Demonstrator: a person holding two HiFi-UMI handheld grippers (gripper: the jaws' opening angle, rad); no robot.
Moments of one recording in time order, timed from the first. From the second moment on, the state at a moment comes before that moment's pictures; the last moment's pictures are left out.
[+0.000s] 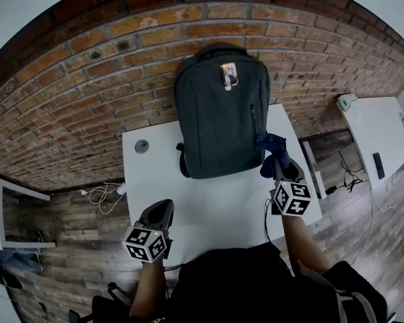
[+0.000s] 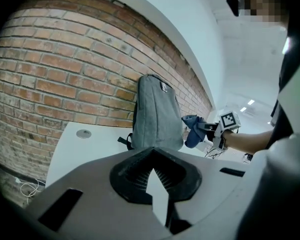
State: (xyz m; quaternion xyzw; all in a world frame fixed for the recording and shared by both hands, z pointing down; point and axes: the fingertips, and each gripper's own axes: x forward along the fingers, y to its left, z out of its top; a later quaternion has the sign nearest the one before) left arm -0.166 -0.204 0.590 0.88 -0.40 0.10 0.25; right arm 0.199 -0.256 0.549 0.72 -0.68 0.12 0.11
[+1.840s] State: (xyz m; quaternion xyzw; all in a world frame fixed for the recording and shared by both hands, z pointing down) left arm -0.067 0.039 0.556 0.85 -0.45 0.15 0.21; right arm 0.240 -0.041 0.496 0.60 -0.80 0.10 0.04
